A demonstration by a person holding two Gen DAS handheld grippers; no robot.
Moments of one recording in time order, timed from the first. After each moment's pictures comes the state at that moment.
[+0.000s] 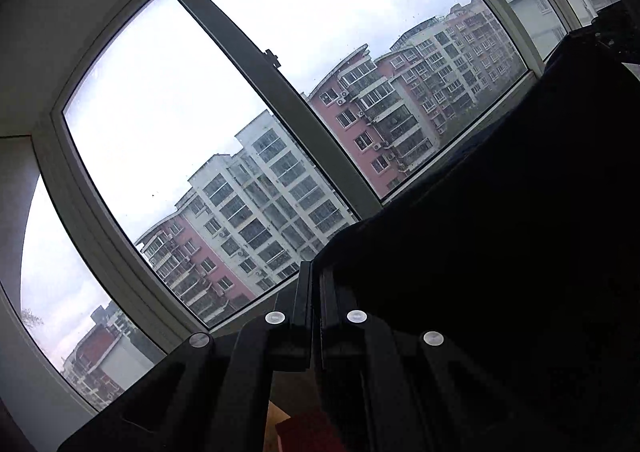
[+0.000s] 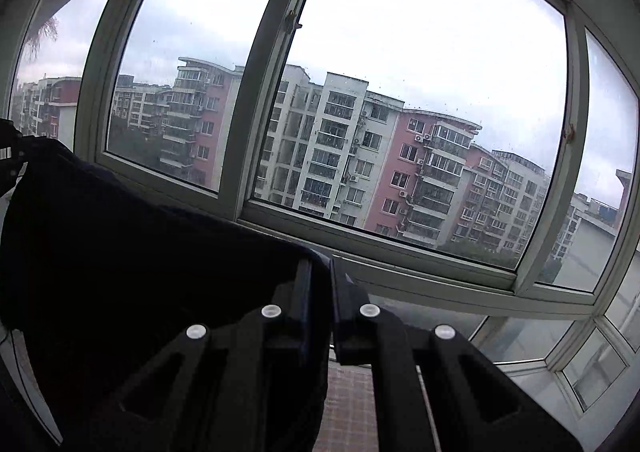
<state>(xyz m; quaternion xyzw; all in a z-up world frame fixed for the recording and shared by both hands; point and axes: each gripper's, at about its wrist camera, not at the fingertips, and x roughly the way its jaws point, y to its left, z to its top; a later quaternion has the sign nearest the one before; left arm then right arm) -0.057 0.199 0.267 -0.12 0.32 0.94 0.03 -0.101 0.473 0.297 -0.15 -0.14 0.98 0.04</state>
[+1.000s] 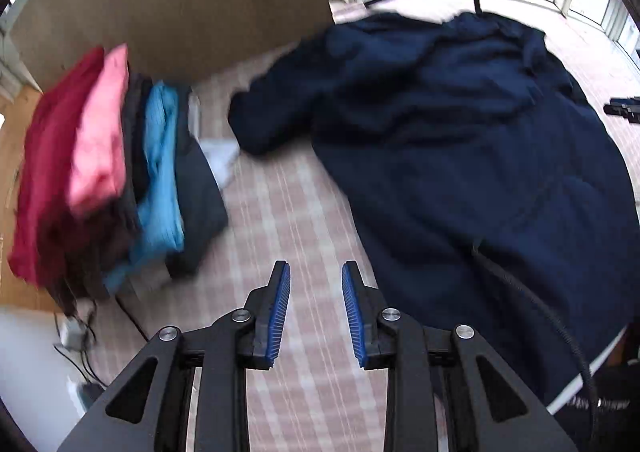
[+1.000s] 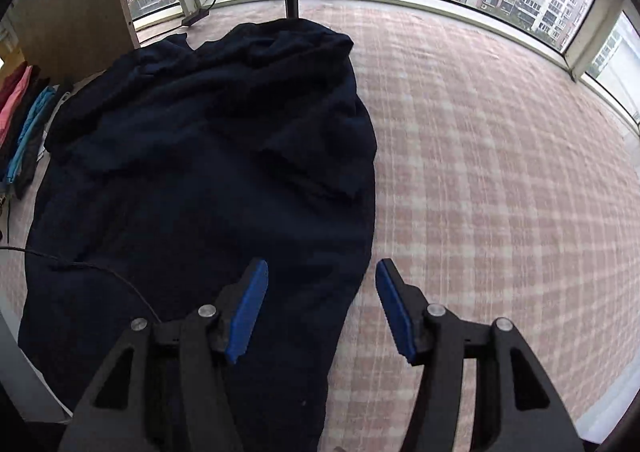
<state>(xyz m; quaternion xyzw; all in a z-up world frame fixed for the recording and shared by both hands) -0.080 0.094 -0.210 -0.58 0.15 0.79 0.11 -0.144 0.541 -0.199 -0.56 0.04 0.82 0.03</state>
